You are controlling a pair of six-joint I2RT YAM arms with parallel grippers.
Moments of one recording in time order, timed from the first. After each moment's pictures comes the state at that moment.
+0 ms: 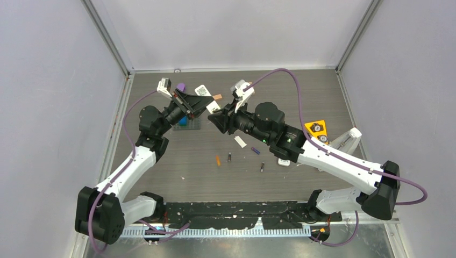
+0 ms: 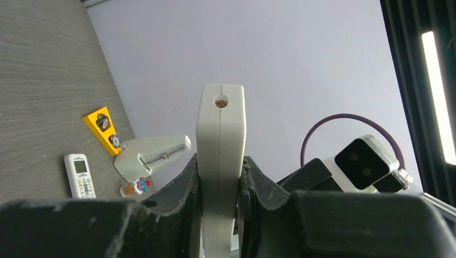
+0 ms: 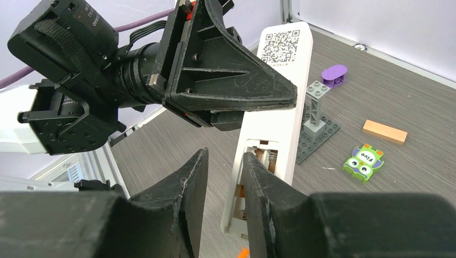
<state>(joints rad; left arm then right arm) -0.31 1.12 0.70 0.68 0.55 -1.44 1.00 1.27 1.16 0.07 0.03 0.24</state>
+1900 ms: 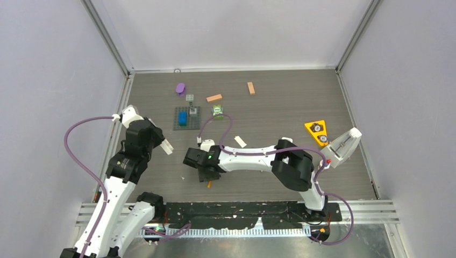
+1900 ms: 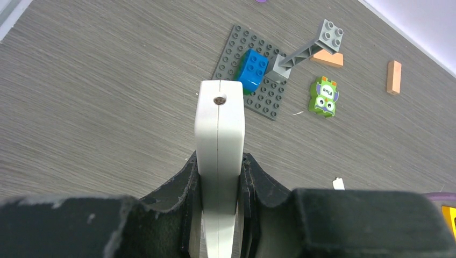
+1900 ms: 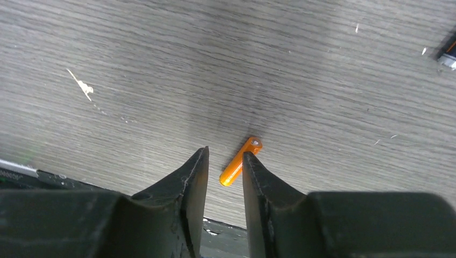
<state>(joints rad) -0.26 0.71 0.83 -0.64 -0.39 -0.65 1.25 2.03 1.50 -0.71 0.20 1.02</state>
